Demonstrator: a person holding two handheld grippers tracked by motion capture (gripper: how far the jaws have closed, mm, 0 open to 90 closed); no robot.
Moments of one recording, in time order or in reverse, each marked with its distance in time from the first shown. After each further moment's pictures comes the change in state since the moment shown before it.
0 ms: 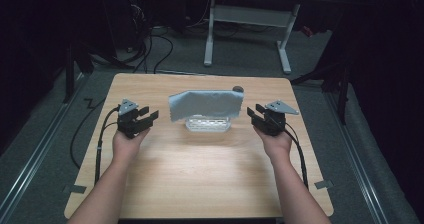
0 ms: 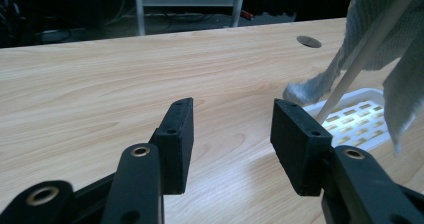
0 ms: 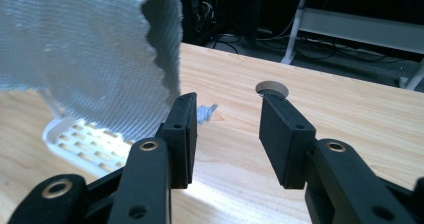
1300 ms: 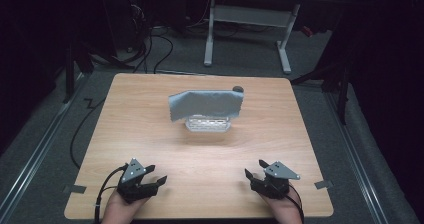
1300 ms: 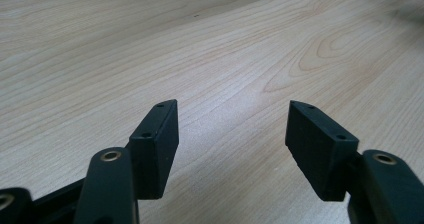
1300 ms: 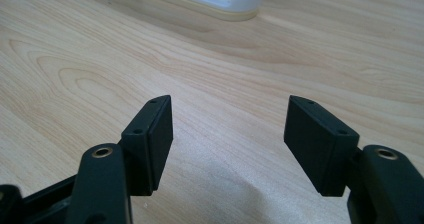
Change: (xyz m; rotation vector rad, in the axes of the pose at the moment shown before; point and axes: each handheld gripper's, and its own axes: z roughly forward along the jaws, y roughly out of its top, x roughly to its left) left arm -0.092 -0.105 -0.089 0.200 -0.185 0.120; right arm 0.060 -0.123 -0.097 0.138 0.063 -0.100
